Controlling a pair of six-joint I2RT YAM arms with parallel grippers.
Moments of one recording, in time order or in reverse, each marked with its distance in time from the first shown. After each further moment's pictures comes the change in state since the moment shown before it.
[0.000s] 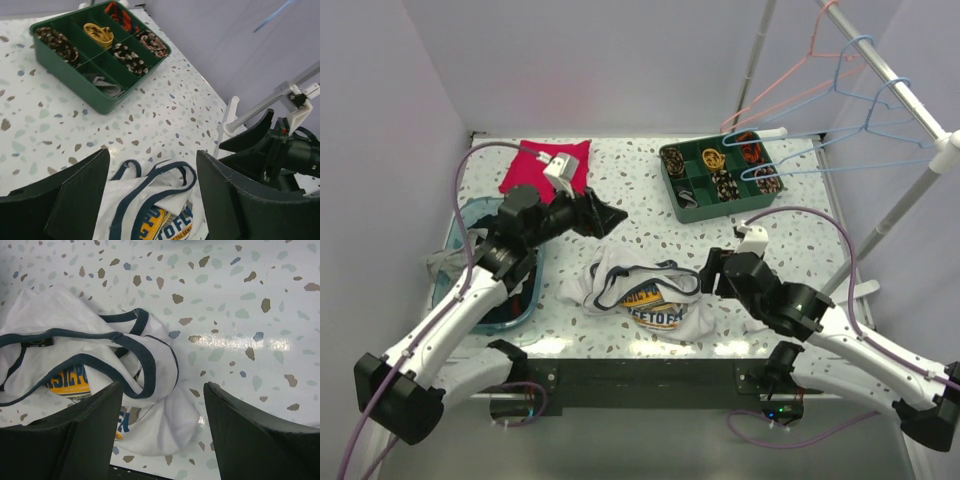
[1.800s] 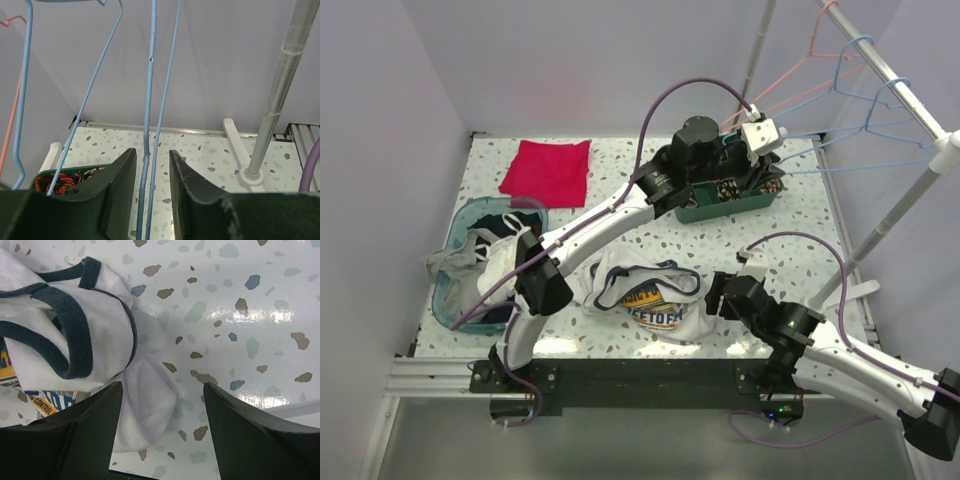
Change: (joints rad) left arm -0.478 1.097 1.337 -0.067 0.034 0.597; right arm 0.000 -0.108 -0.280 0.050 -0.030 0.100
